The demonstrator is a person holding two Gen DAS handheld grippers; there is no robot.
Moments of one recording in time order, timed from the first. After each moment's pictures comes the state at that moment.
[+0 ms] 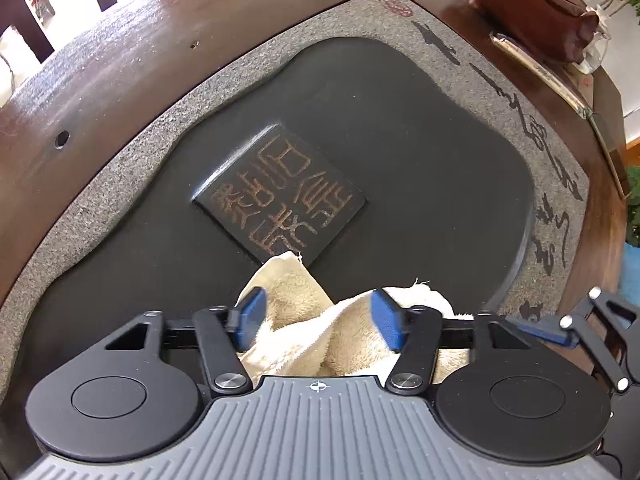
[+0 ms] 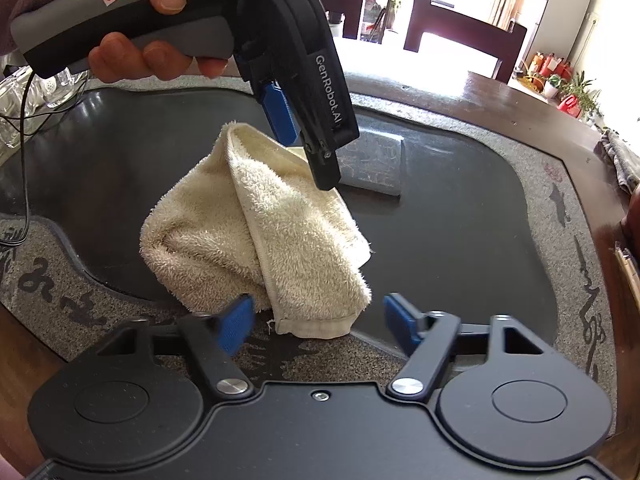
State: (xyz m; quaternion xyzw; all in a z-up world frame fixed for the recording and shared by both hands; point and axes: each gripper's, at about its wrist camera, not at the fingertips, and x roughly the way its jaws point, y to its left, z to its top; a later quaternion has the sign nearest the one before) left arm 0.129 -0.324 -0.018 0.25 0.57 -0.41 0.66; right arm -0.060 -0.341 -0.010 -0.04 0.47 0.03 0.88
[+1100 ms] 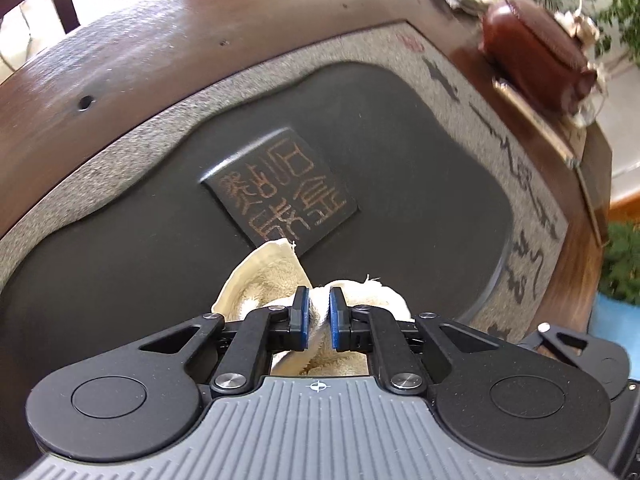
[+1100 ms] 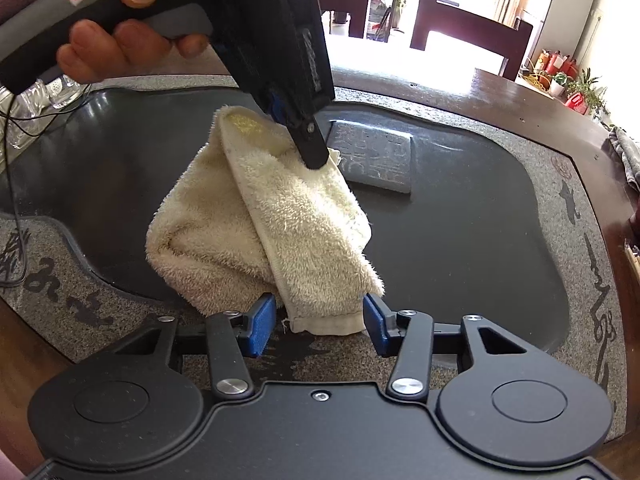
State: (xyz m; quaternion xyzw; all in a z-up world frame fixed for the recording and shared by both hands) left arm 0.127 -0.291 0.001 0.14 0.58 -0.39 0.70; right arm -0.059 -0.337 -0.014 -0.04 0.47 0.03 0.88
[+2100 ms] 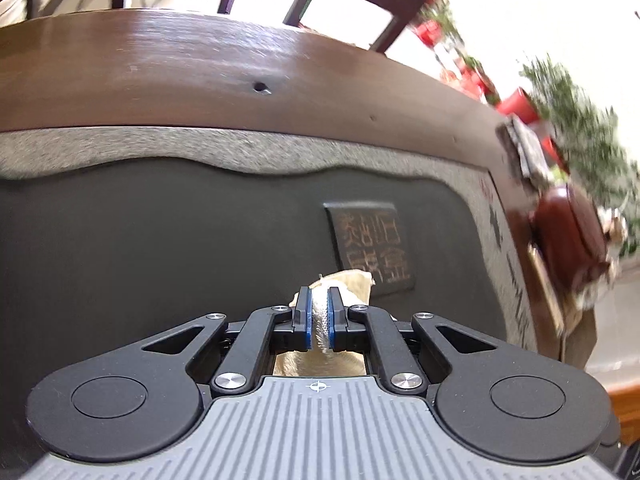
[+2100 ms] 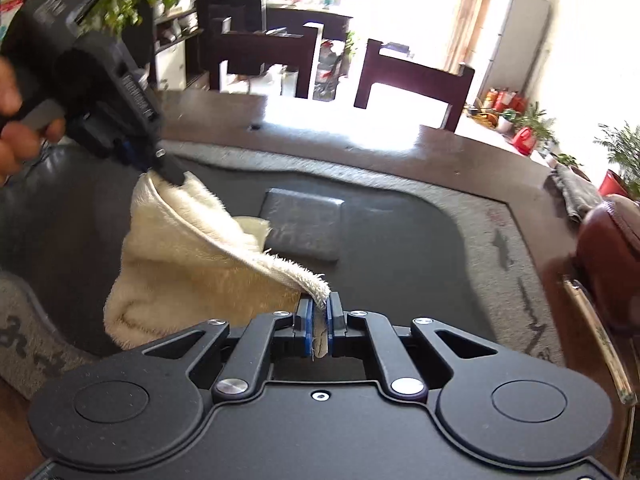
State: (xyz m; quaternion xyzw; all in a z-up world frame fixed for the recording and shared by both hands) left arm 0.133 -0.178 0.014 -0.11 0.55 -0.25 0.79; right arm -0.062 -0.365 0.032 -0.04 0.38 -0.05 0.92
